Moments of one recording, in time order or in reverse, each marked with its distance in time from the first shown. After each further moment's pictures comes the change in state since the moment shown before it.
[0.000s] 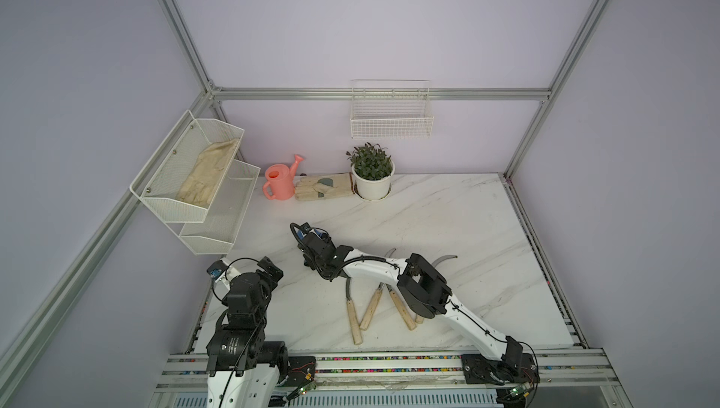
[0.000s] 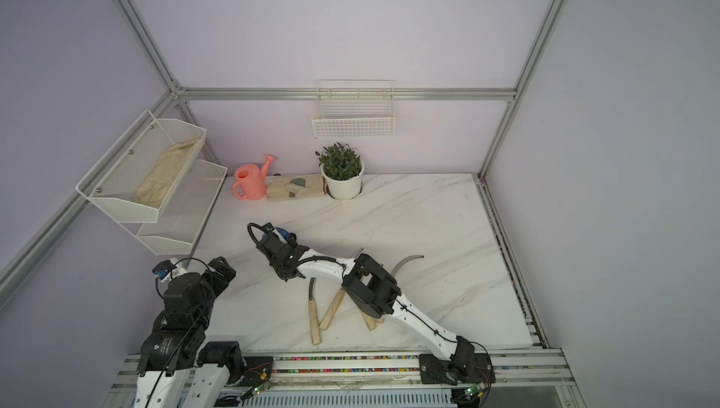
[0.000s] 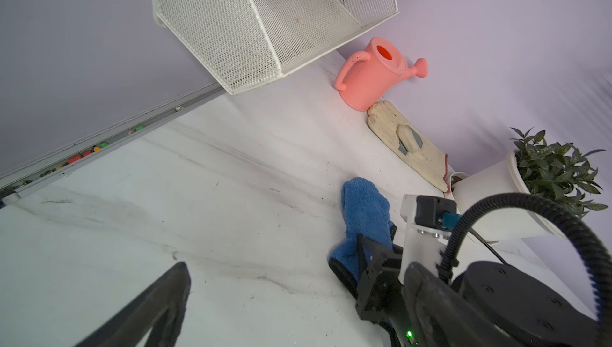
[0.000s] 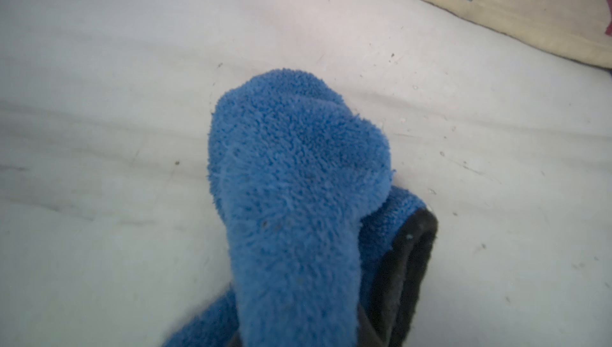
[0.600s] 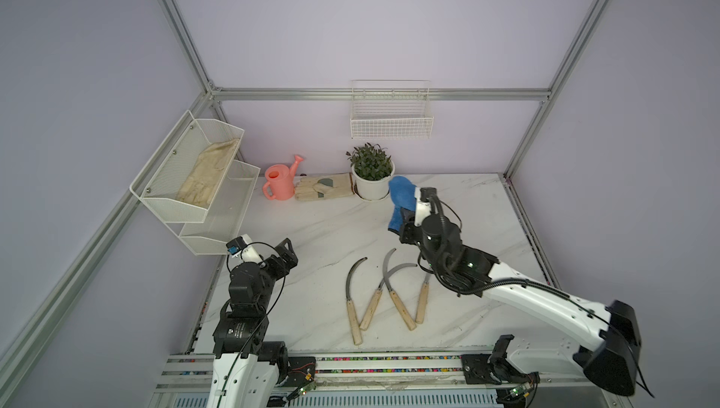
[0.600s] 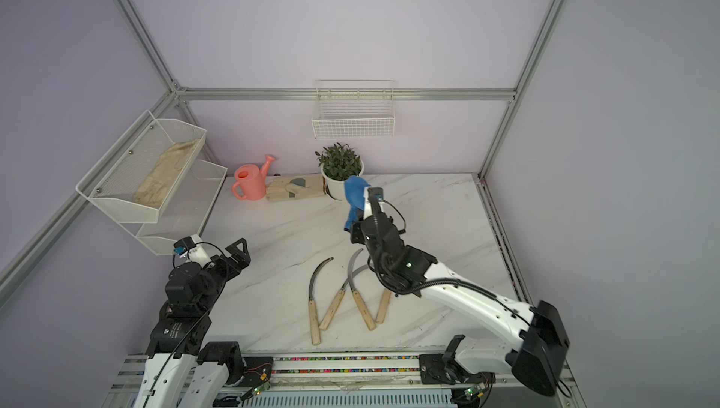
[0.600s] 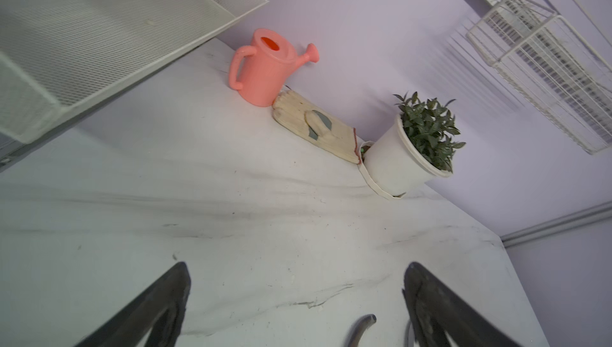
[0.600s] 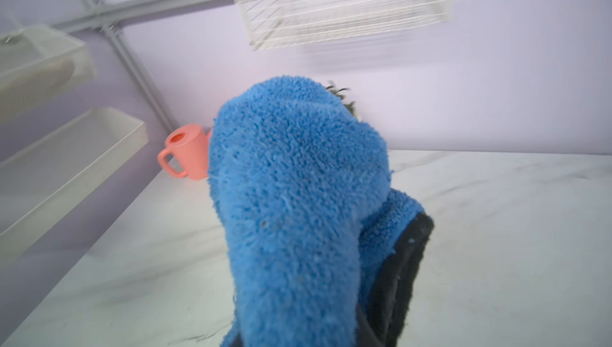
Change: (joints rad) left arm 0.000 0.120 -0.052 0.378 0.362 0.165; right arm -0.217 -1.397 -1.151 0.277 0.190 0.135
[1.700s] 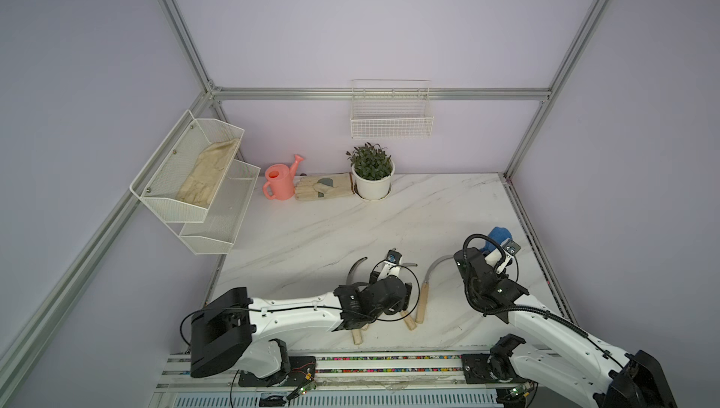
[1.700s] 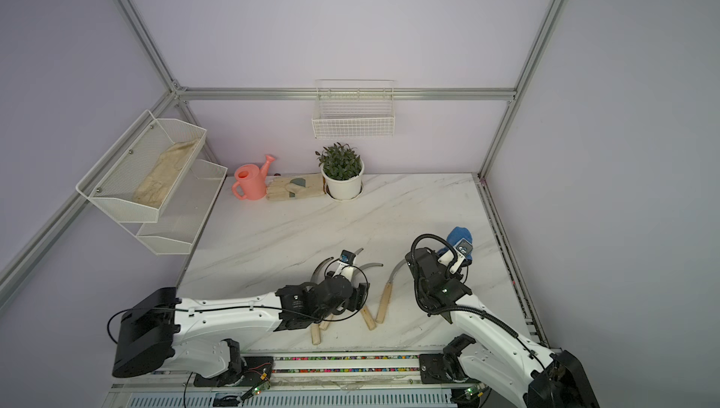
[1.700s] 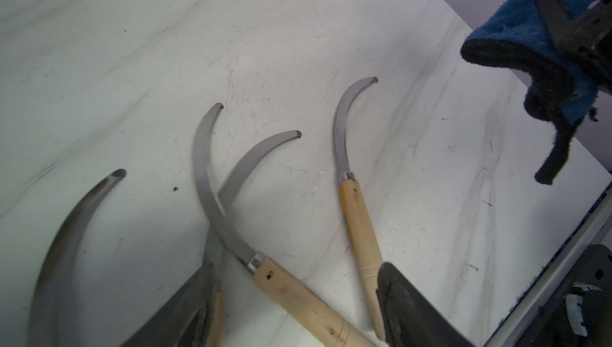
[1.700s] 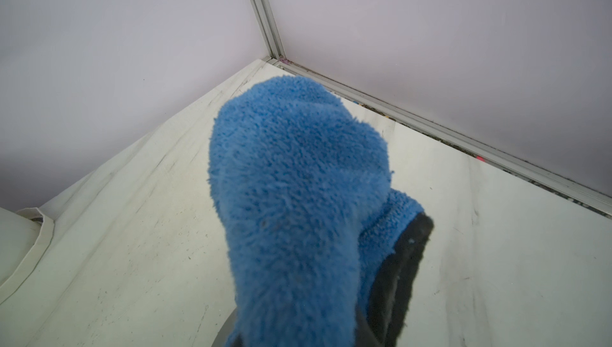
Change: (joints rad) left arm -1.223 1.017 0.335 0.259 -0.444 -0.050; right arm -0.320 -0.238 -0.456 -0.333 0.415 0.644
